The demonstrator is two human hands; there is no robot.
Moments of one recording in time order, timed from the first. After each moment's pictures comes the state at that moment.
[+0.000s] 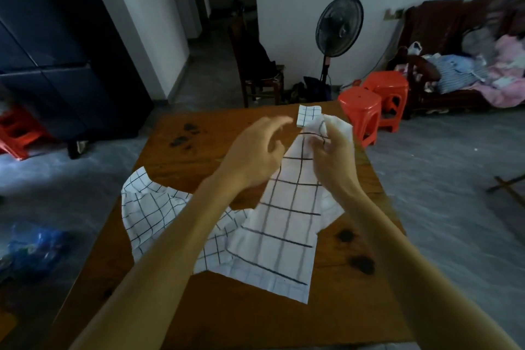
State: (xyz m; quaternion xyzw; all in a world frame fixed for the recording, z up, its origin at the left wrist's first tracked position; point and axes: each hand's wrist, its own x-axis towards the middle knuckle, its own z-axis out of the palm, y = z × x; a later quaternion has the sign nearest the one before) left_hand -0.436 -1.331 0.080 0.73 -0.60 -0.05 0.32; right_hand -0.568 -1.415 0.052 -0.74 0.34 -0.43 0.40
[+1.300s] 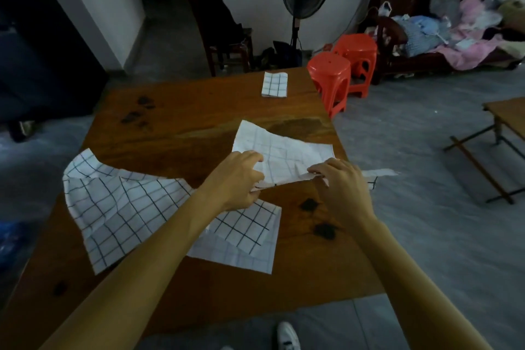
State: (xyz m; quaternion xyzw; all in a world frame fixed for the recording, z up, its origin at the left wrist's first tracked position) left_hand -0.459 -1.357 -0.028 0.66 -0.75 -0.01 -0.03; right_hand -0.679 -1.446 -0.054 -0.89 0.38 -0.25 0.09
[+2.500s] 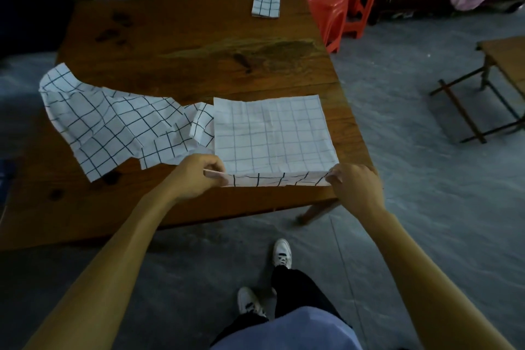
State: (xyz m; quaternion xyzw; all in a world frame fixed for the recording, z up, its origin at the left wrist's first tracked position) left_hand -0.493 -1.188 -0.122 0.76 -0.48 -0.38 0.20; right_hand -0.791 -1.328 -0.148 -0.84 0.53 -0.03 0.11
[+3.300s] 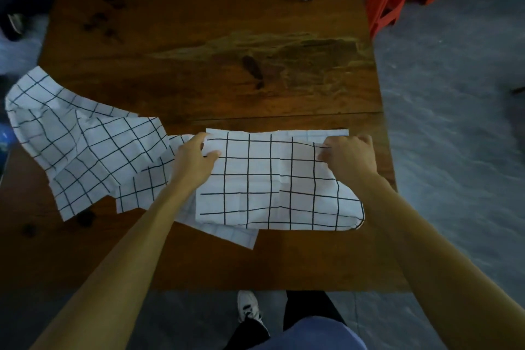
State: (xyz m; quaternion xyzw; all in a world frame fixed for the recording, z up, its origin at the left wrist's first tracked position) left_hand -0.418 -1.375 -0.209 0.88 -0.32 -0.25 0.24; right_hand -0.660 -1.567 -0.205 -0.89 0.42 0.12 0.10
